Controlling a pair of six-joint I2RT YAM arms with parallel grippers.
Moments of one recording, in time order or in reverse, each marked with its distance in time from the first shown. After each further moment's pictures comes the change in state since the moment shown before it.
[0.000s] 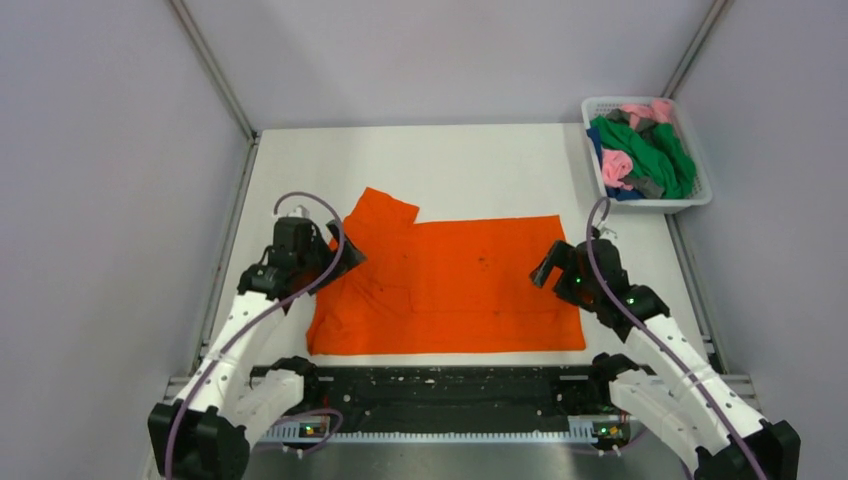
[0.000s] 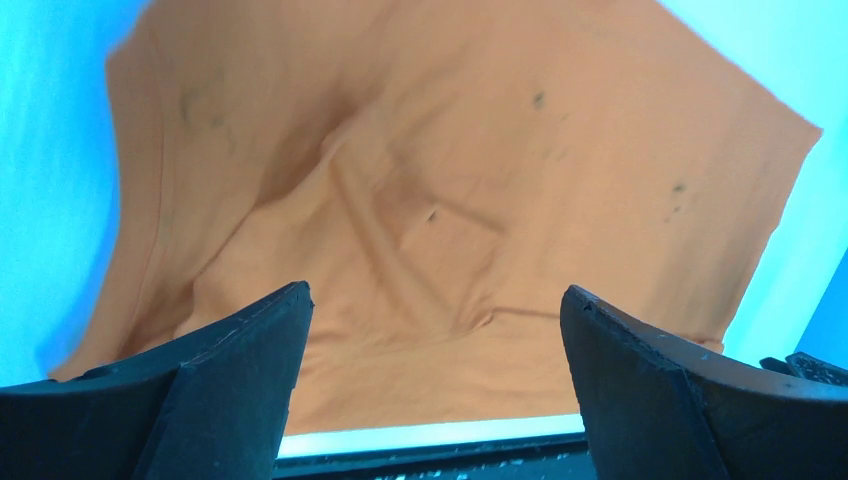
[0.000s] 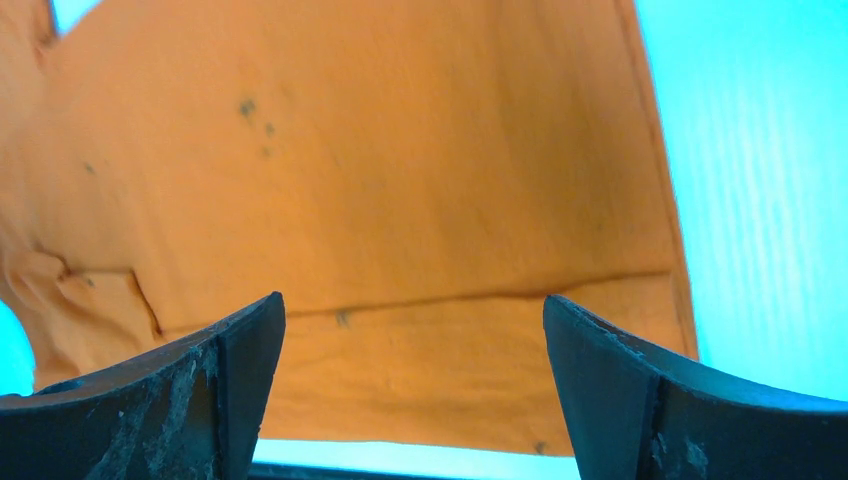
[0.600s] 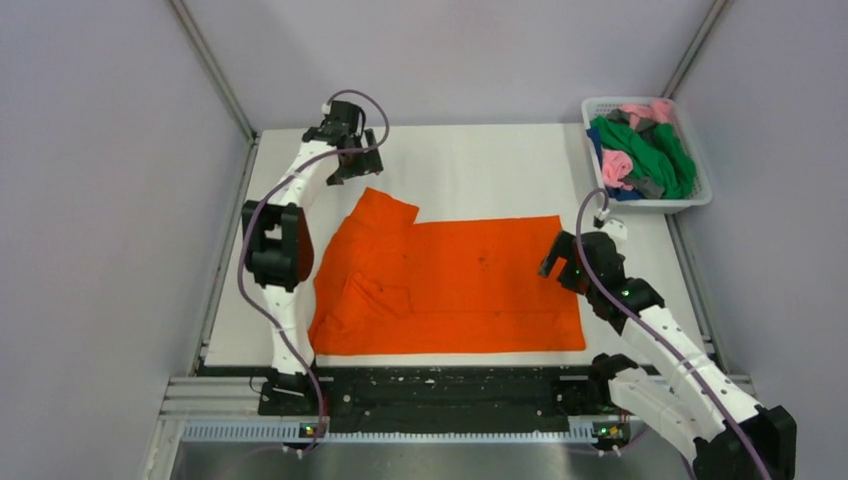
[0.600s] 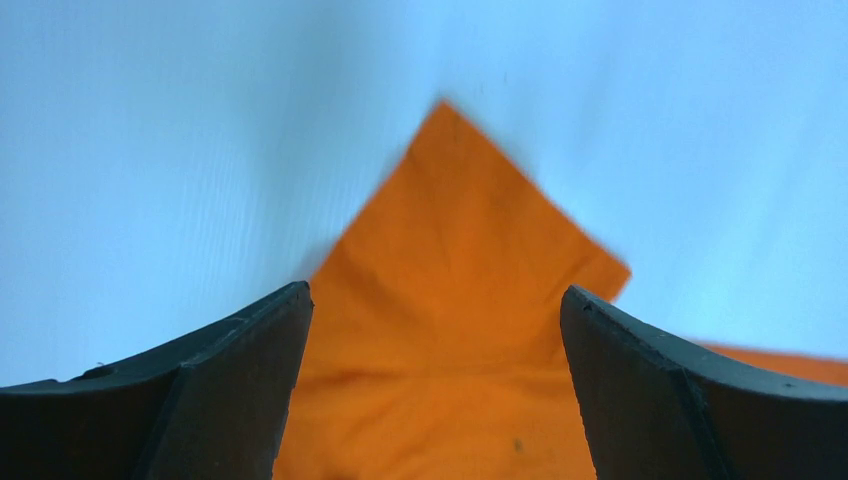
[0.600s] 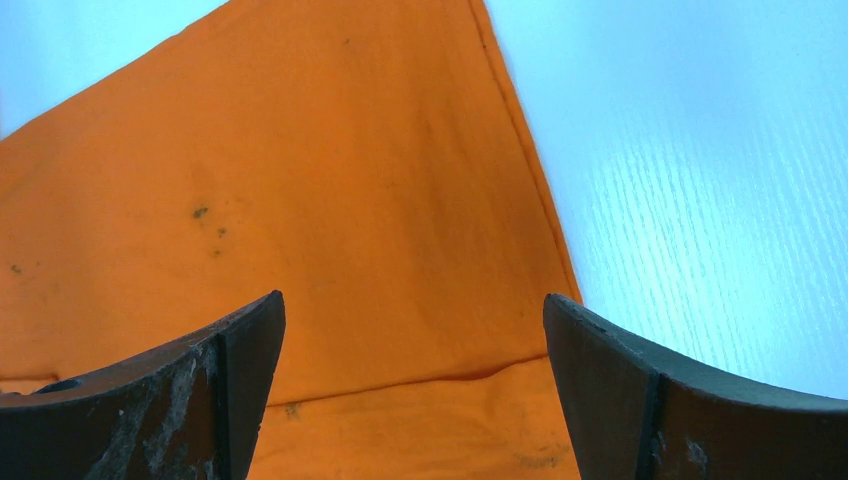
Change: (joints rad) left arm 0.000 1.137 1.095 -0.071 -0.230 0.302; right arm 0.000 0.061 0.037 0.080 0.216 -0.105
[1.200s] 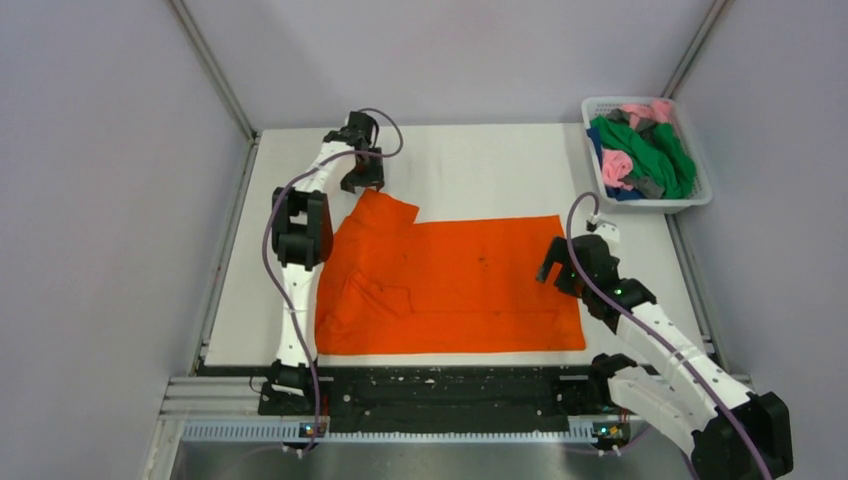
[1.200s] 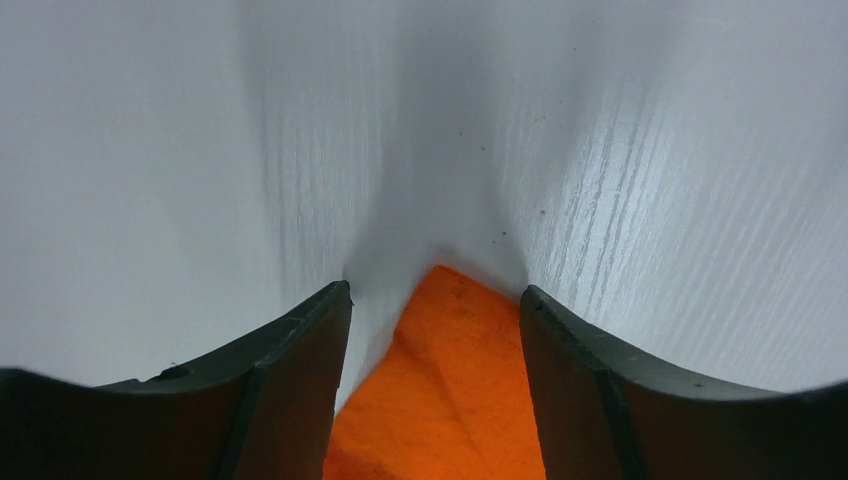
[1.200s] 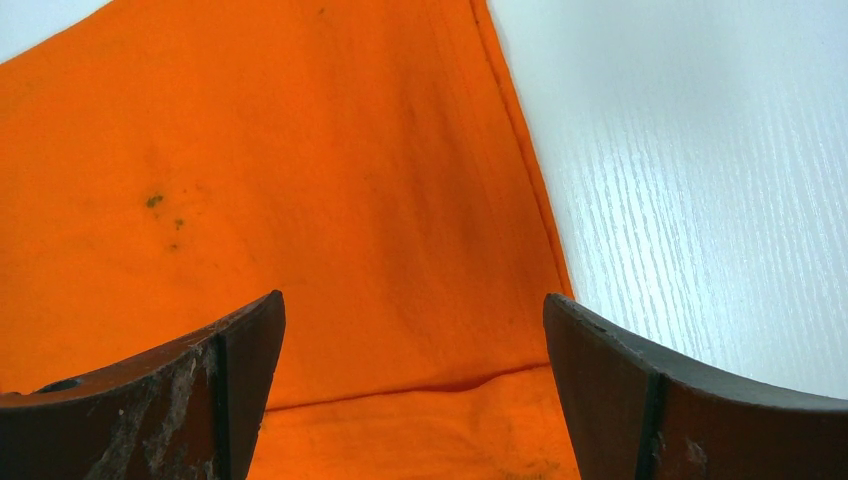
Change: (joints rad) left arm 0.000 0.394 0.336 -0.105 -0.014 0.157; right arm 0.000 0.052 -0.048 0.056 -0.008 -0.033
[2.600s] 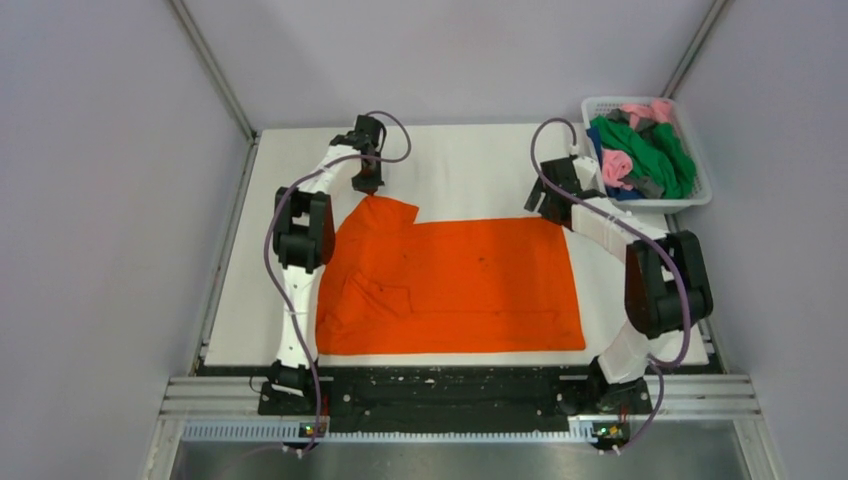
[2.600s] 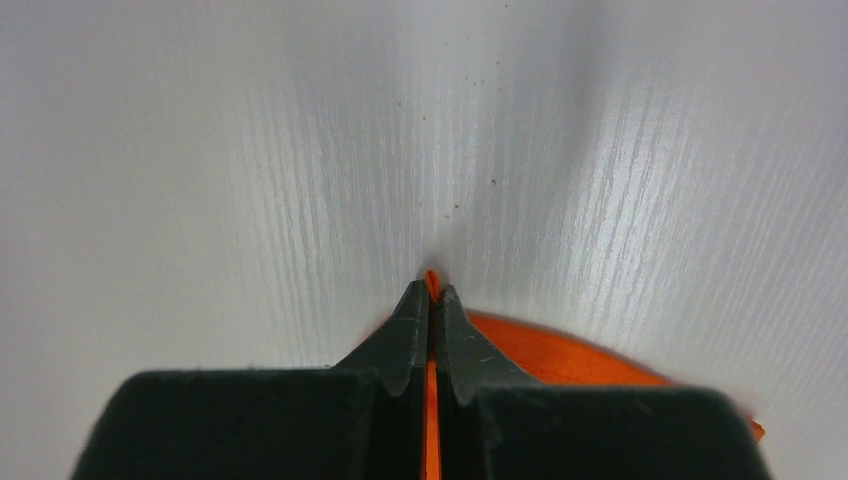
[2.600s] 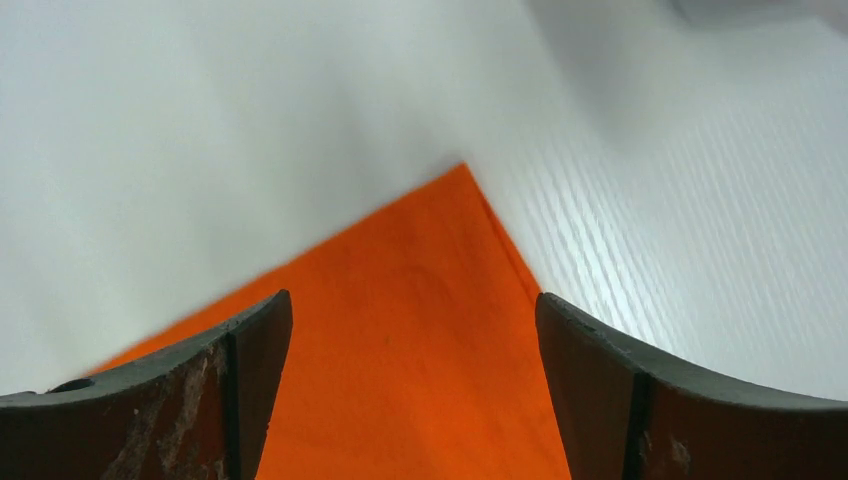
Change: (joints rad) left arm -0.030 -0.032 -0.074 0.055 0.000 0.040; right arm -0.109 0.785 0.538 0.175 0.124 -0.019
